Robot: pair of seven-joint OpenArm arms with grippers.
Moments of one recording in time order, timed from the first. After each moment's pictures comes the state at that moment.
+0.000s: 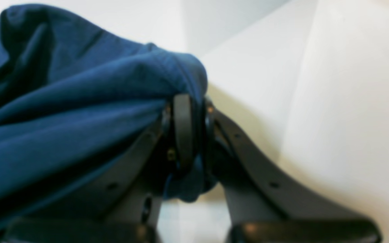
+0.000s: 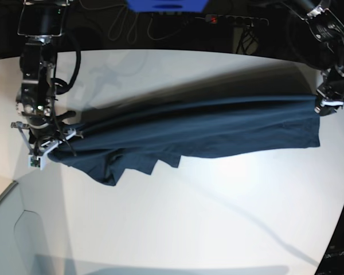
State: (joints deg) left arm 5.5 -0.8 -55.7 92.7 -33.0 -21.4 56.1; right arm -2.4 8.2 12.0 85.7 0.6 0.3 -35.3
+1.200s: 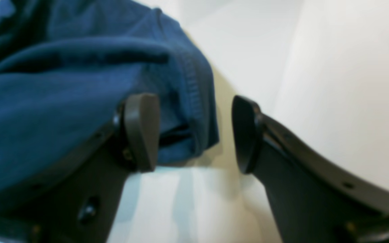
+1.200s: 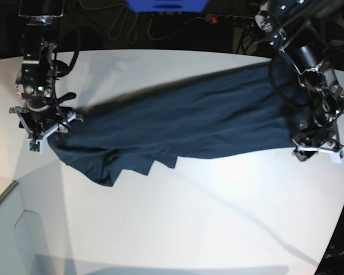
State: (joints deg) left arm -13.2 -6.3 -43.1 60.5 -12.6 -20.8 28.9; right arm -9.8 7.6 12.4 92.7 0.1 0.3 -35.6
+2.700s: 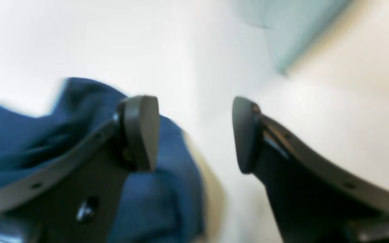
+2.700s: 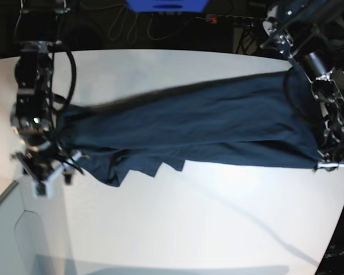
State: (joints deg) left arm -14.3 -8.0 -42.8 71.1 -14.0 -13.1 34.0; right arm 2.2 8.6 8.8 92.7 0.1 9.3 -34.9
